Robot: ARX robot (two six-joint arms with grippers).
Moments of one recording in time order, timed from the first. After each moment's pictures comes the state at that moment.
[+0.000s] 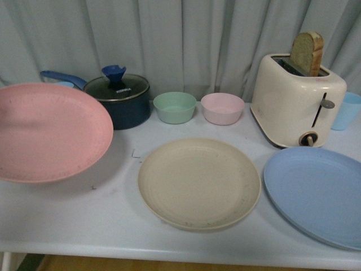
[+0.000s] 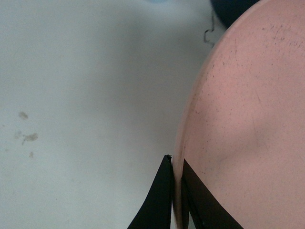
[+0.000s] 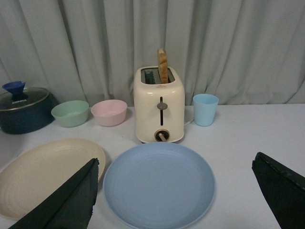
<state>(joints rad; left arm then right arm) 0.28 1.90 1.33 -0.33 0.22 0.16 0.00 0.00 0.01 0.00 0.00 0.01</state>
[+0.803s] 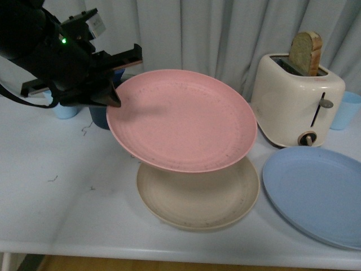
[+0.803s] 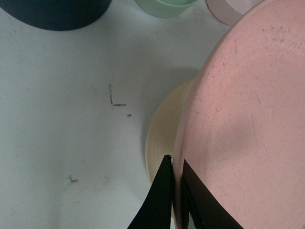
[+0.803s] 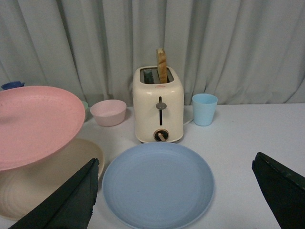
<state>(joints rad) -0.20 1.87 1.32 -0.28 0.16 -0.25 0.00 0.00 0.01 0.00 0.00 0.01</state>
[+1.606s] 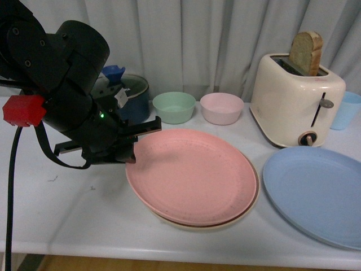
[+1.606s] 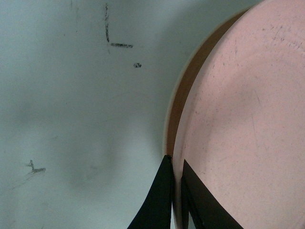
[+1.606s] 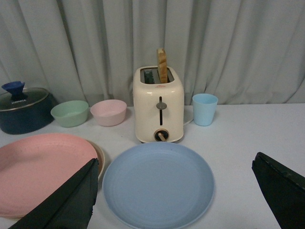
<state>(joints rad) -0.24 2.10 1.31 -0.24 0.15 -0.32 0.00 0.00 0.01 0.00 0.00 0.01</state>
